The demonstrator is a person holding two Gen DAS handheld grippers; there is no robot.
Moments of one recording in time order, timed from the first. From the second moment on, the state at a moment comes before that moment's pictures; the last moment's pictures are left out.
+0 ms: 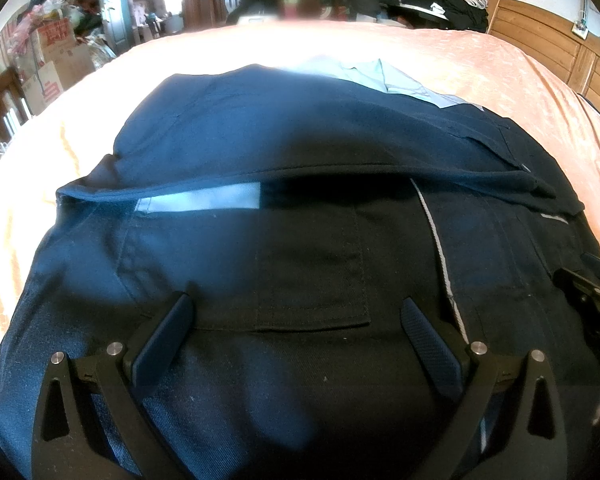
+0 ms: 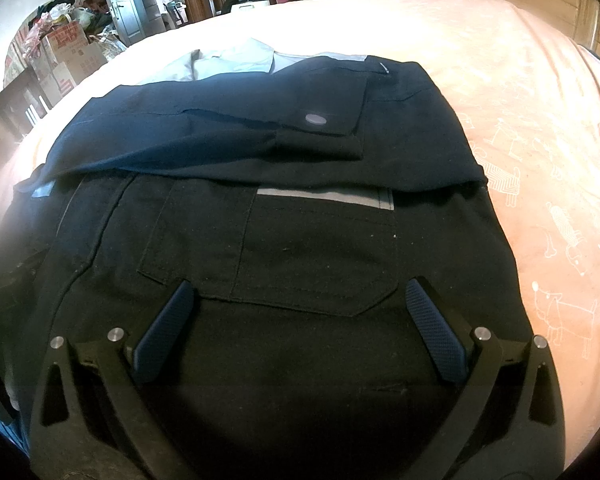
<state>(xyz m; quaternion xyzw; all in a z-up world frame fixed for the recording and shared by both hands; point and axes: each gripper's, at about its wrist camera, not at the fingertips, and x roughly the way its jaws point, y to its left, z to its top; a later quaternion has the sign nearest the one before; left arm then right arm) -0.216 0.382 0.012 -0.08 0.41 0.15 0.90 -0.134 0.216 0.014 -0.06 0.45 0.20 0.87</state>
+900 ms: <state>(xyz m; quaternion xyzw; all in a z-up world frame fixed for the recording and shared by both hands) -0.216 0.383 0.012 -0.08 0.40 0.15 0.90 -0.136 0.216 0.014 -0.06 0.45 0.21 0.87</state>
